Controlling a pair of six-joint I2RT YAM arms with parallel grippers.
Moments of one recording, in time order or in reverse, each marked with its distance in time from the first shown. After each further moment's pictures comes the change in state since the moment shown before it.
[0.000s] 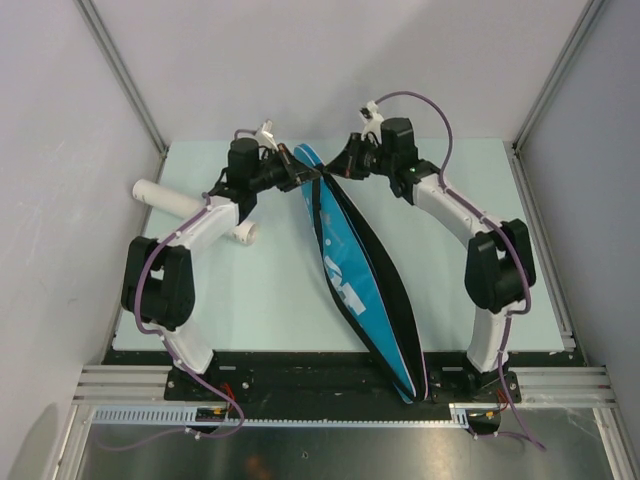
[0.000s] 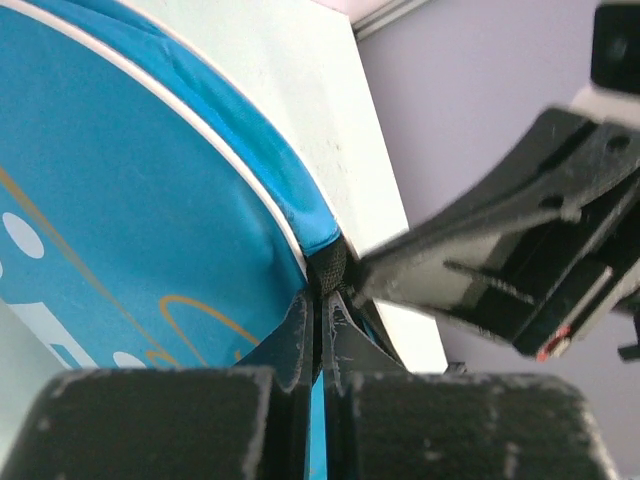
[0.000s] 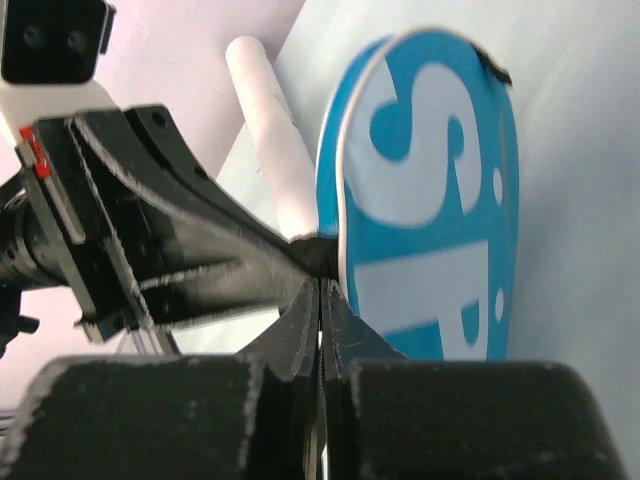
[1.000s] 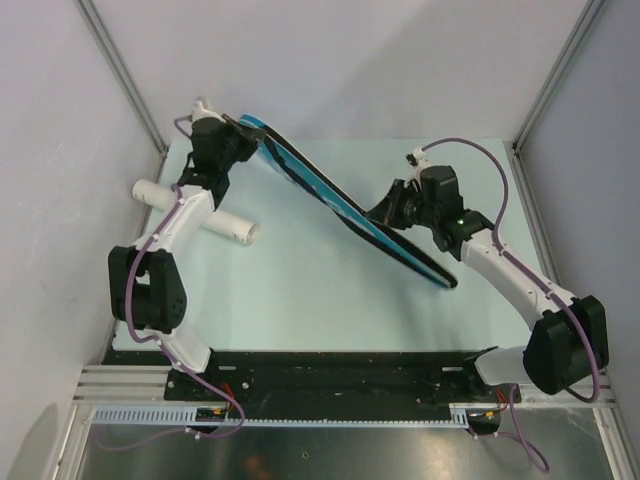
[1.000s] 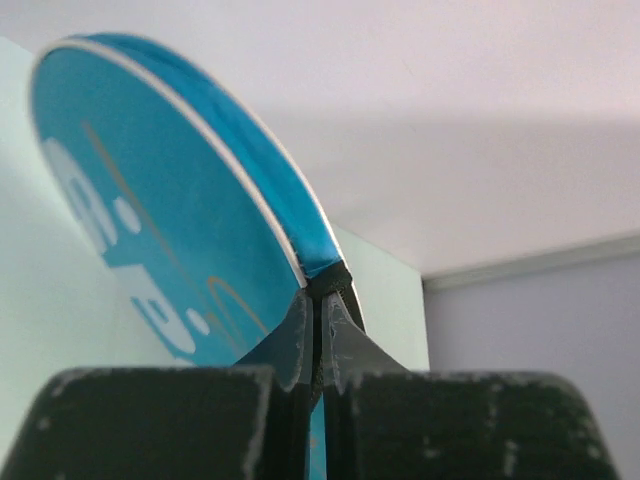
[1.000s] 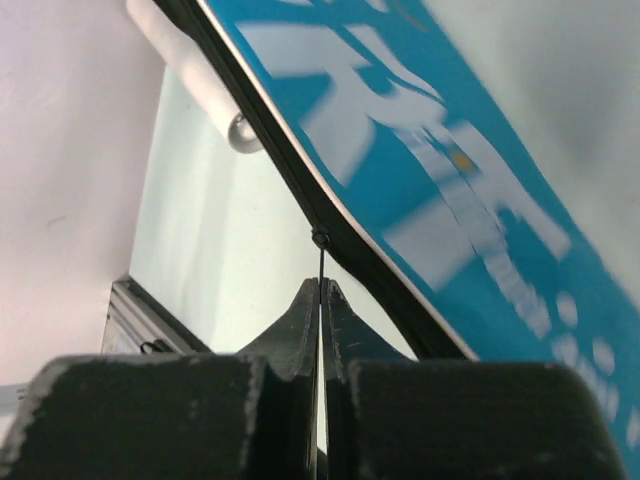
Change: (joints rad) left arm 0.144 -0.044 0.095 -0.024 -0.396 -0.130; right arm -0.007 -0.583 -0.589 -0.144 0.209 0.092
